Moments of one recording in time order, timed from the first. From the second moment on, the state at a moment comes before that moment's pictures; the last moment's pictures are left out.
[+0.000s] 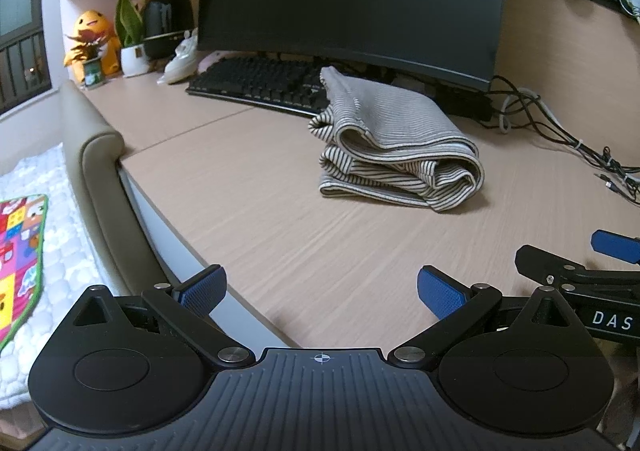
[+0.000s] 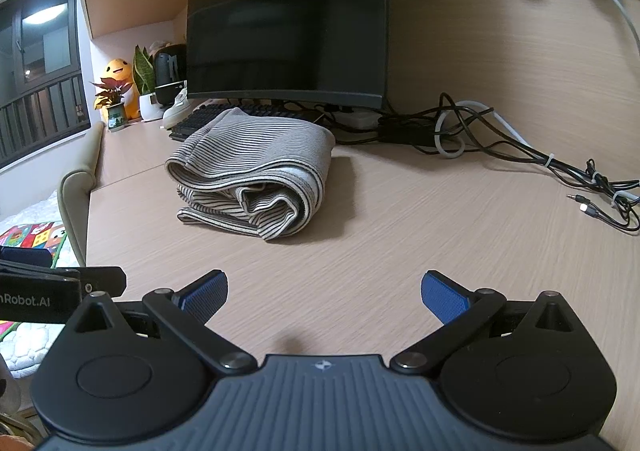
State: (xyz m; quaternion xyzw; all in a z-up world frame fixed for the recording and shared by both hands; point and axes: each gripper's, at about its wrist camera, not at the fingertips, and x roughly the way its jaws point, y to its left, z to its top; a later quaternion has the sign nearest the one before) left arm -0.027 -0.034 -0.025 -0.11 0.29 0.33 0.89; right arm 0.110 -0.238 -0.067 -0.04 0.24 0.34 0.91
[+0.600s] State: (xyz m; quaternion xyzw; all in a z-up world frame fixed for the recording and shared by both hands) left arm -0.028 -0.033 -0.026 -0.11 0.29 0.33 0.89; right arm 0.111 -0.238 -0.067 -0.04 0.24 0.33 0.91
